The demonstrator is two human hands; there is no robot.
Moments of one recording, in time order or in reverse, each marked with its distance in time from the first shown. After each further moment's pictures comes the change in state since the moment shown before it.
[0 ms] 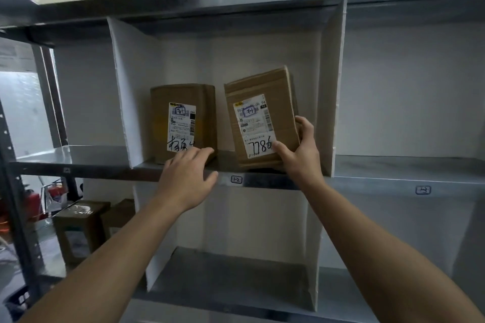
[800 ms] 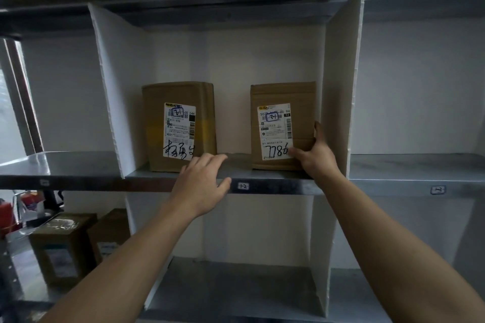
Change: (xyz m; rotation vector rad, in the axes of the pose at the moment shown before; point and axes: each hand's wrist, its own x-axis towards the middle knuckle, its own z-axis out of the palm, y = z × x) left_hand 0.030 -0.016 0.037 -0.139 -0.064 0.114; right_hand 0.033 0.016 0.001 -0.121 -0.005 0.309
